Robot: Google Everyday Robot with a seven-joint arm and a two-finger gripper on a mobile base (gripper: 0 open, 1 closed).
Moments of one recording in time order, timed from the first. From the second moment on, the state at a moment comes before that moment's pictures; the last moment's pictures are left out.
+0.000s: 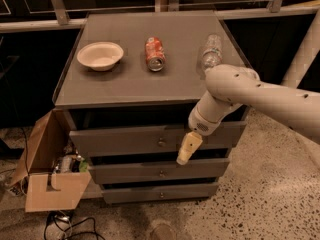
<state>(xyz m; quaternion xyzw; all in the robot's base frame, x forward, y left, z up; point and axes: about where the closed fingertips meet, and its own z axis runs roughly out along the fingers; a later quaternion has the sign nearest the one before) 0.558 -0.108 0.664 -0.55 0.81 0.13 0.13</state>
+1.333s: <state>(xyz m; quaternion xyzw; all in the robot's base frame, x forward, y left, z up) 0.529 -0.109 0.662 -0.54 0.82 0.14 0.11</state>
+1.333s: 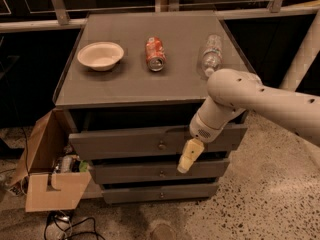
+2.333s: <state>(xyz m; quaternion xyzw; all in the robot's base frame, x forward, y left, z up) 0.504 -0.115 0.666 -0.53 0.83 0.15 0.09</state>
